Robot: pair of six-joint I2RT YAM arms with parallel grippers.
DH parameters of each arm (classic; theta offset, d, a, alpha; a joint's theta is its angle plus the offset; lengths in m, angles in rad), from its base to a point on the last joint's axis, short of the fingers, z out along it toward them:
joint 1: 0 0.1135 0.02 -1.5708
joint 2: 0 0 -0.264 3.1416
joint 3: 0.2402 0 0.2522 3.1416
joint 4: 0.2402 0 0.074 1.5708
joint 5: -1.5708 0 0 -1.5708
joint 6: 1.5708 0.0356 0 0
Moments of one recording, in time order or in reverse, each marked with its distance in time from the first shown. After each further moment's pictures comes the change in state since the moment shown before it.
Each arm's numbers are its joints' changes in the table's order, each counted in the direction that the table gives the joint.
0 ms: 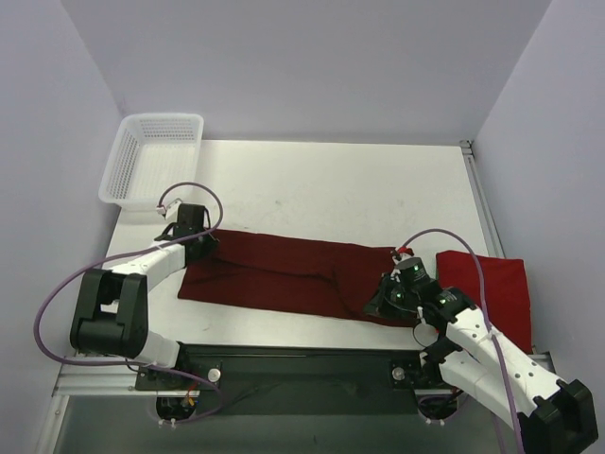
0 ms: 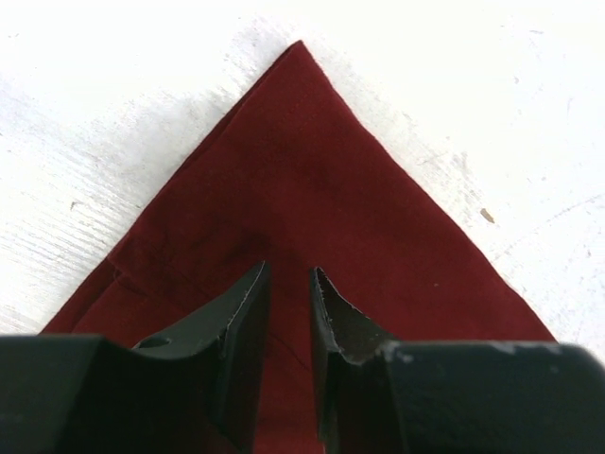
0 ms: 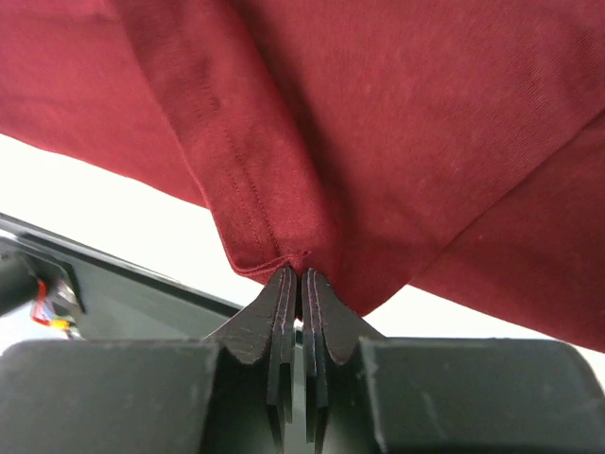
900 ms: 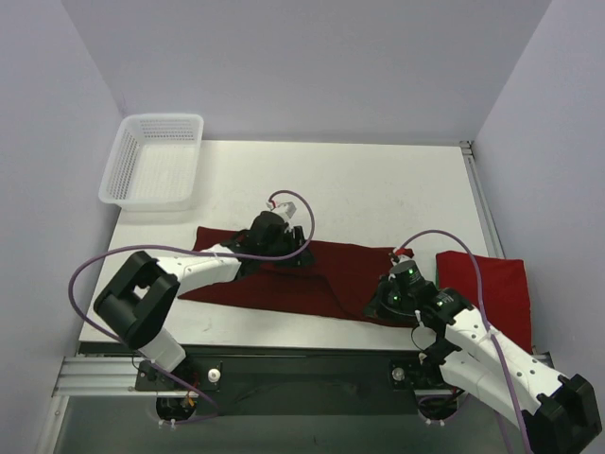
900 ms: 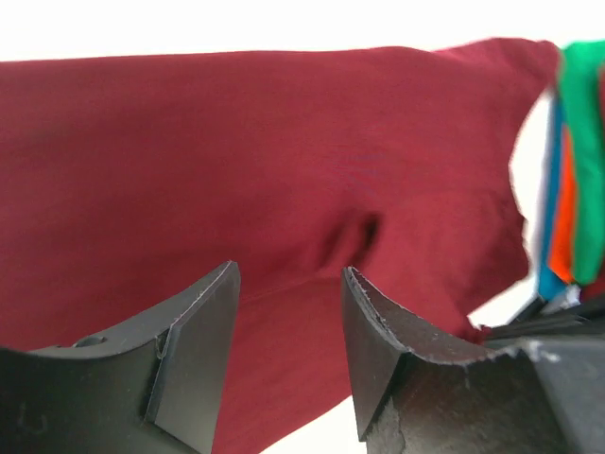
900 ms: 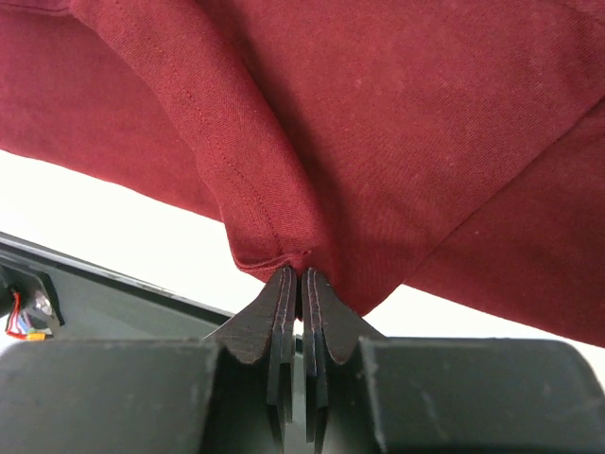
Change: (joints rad) left arm -0.536 0.089 0.093 -0.230 -0.382 0.092; right arm 0.093 0.006 -0.011 -0.004 -0.090 0.046
